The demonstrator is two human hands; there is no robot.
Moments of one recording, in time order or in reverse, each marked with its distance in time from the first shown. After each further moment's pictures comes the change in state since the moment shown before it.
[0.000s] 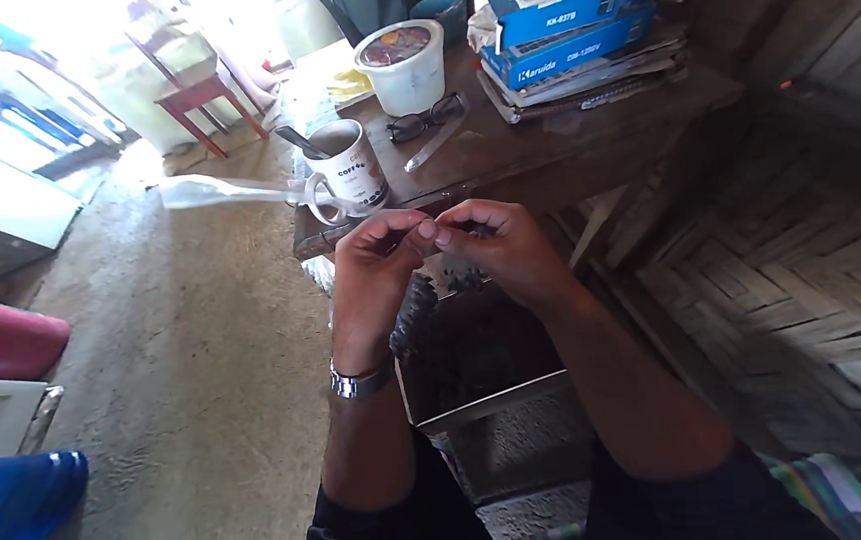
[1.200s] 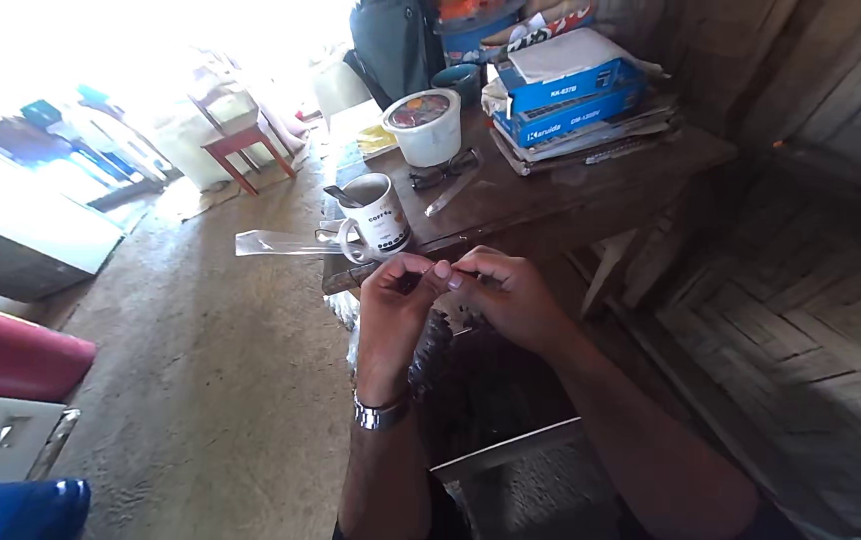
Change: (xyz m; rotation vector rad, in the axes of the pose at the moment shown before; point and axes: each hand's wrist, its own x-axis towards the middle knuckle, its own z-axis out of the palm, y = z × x) left_hand 0.010 -0.007 -0.003 -0.025 0.082 -0.031; right_hand -0.003 -0.002 0.011 -0.233 0.025 -0.086
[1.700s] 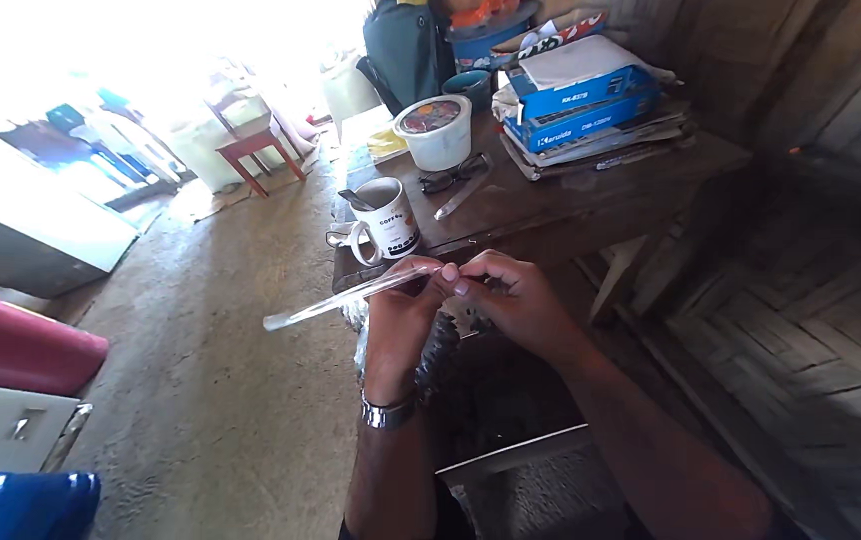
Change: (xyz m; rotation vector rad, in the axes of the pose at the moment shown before) left_hand 0.000 -0.001 -0.001 -0.019 0.002 -0.020; right_hand -0.001 0.001 0.003 0.049 0.000 0.028
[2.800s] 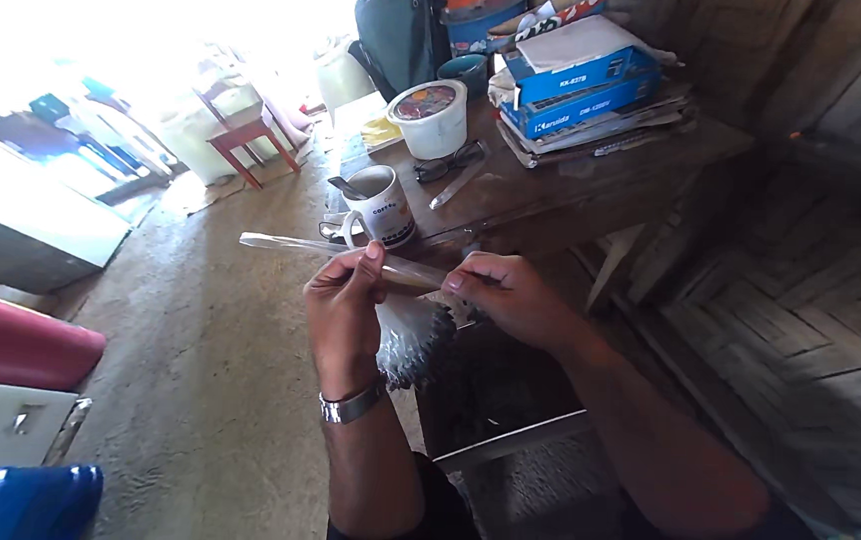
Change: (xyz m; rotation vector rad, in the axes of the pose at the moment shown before) left_hand 0.003 0.010 -0.033 -0.234 0.280 0.024; right_hand -0.001 -0.007 -0.006 -0.014 -0.168 0.057
